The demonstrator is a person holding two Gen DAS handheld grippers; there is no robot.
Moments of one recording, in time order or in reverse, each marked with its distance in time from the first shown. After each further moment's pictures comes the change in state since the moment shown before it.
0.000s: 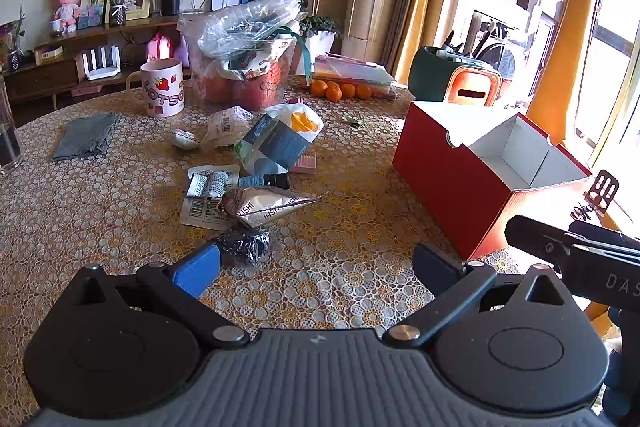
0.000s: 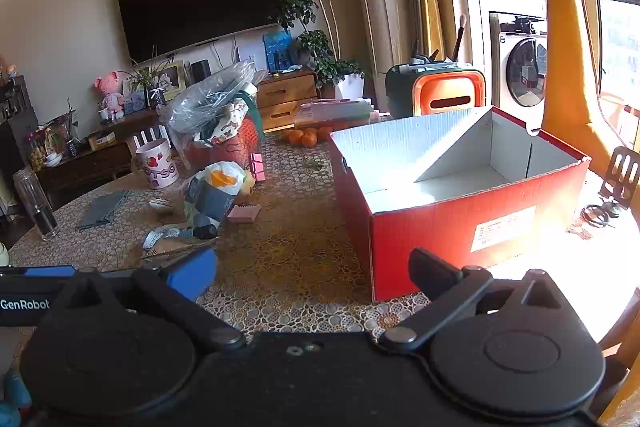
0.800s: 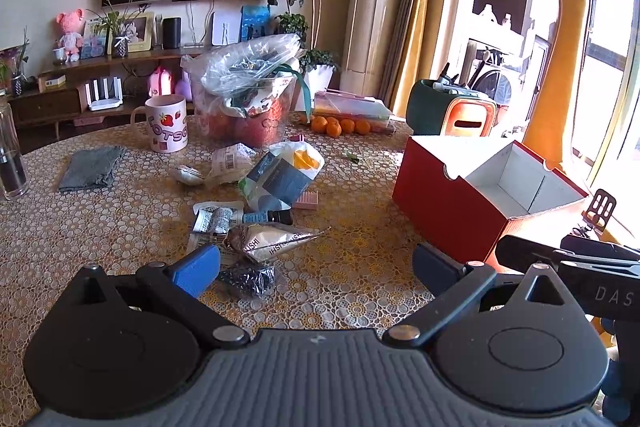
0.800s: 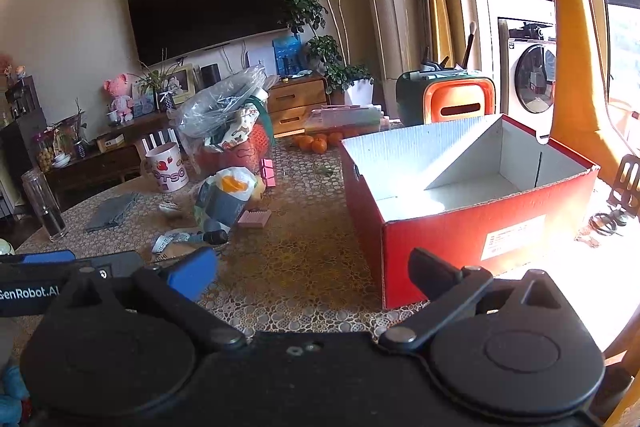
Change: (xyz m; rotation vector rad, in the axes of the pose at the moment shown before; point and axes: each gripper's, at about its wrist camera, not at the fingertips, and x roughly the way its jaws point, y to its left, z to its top) left arm -0.014 0.003 0.003 0.013 -0.120 -0.004; right arm -0.004 0.001 0.006 -0.005 -0.017 0.035
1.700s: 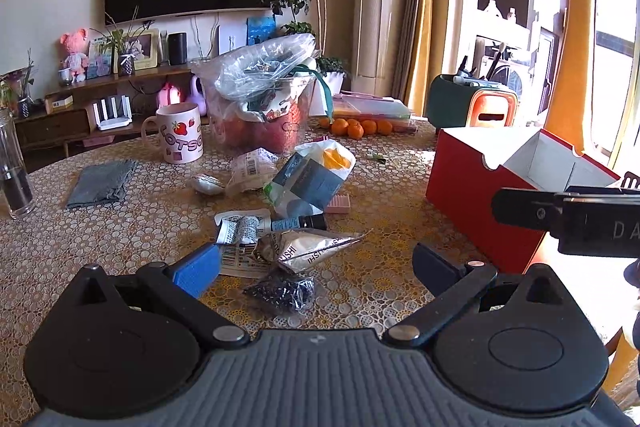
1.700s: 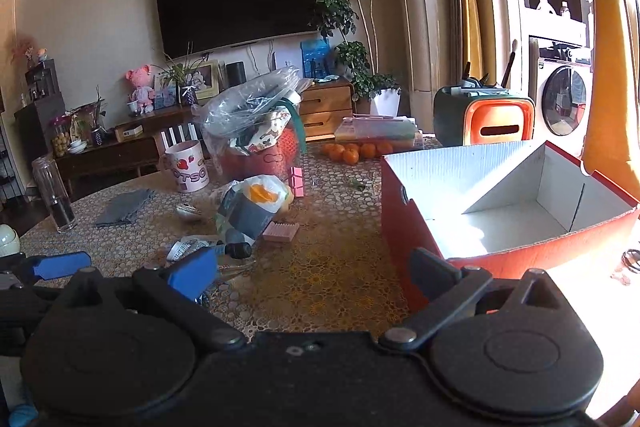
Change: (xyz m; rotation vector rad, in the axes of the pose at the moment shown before) left arm 0.037 0.026 -0.015 0.067 -0.026 0.049; right arm 0.035 0.029 0.013 -0.083 -0.008 0.049
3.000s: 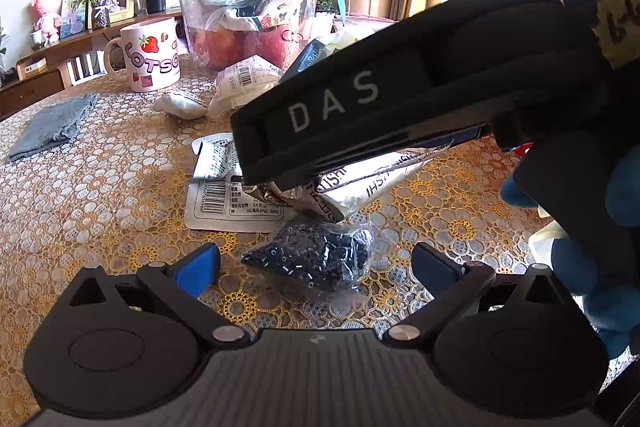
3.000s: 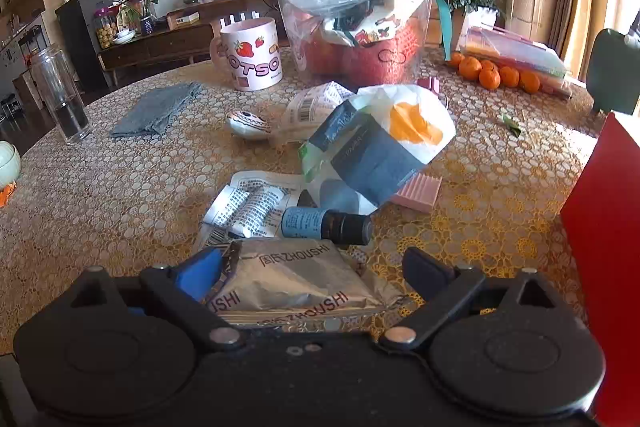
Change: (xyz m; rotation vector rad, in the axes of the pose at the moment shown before) left arm 0.112 0.031 -0.041 0.025 0.154 -0.047; right arm 0.184 0.085 0.002 -0.152 0.331 0.166
